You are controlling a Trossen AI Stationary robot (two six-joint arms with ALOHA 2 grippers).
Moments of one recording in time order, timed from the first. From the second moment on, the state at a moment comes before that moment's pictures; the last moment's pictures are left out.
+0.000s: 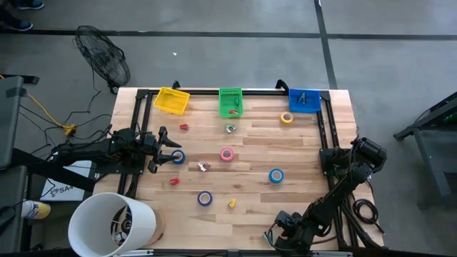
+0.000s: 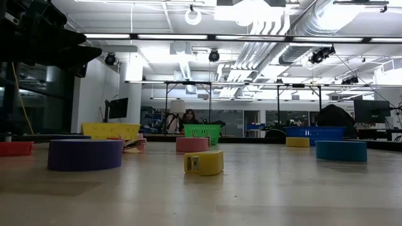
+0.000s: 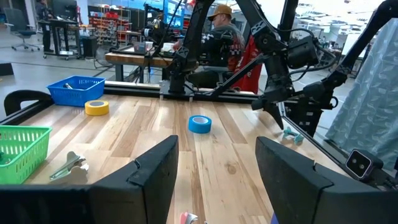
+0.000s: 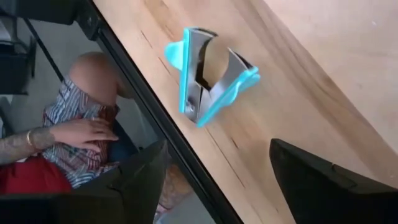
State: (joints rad) left arm 0.08 0.01 0.02 0.03 0.20 -0.11; right arm 0.93 1.82 1.00 -0.15 0.14 1.66
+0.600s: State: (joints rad) left arm 0.08 0.01 0.02 0.03 0.20 -0.11; right arm 0.91 1.82 1.19 -0.51 0.24 1.69
